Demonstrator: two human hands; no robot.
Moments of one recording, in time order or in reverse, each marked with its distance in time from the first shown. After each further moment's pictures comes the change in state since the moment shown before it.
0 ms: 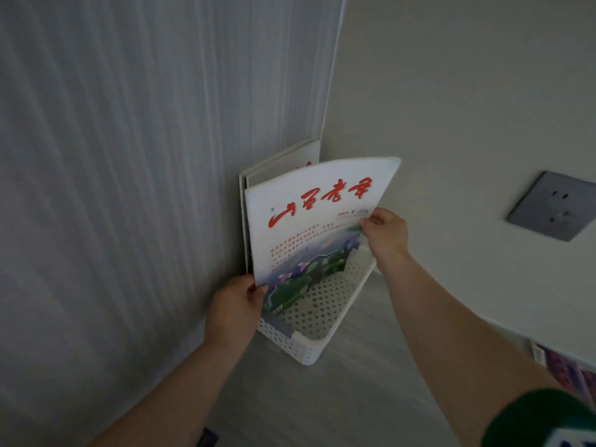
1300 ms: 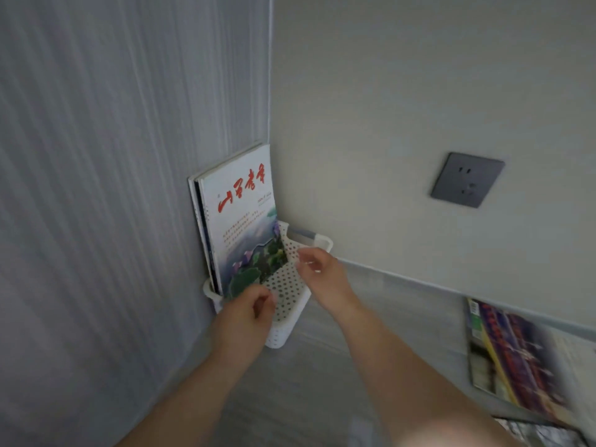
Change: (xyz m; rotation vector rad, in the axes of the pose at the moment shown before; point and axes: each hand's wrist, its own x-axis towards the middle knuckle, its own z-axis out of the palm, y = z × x) left_hand -0.055 0.041 0.011 -0.139 -0.207 0.149; right_hand -0.097 0.024 -0.021 -0.183 -0.281 -0.050
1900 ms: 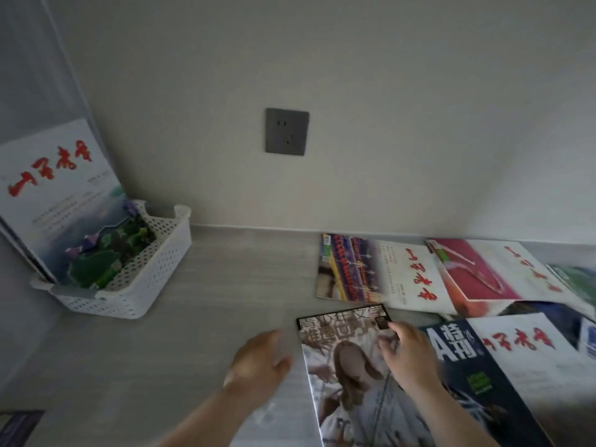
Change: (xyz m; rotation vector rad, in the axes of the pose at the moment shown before) left_hand -0.149 0.070 0.168 0.348 -0.713 0.185; right_hand -0.250 0.198 -0.245 -0.757 0.360 0.485
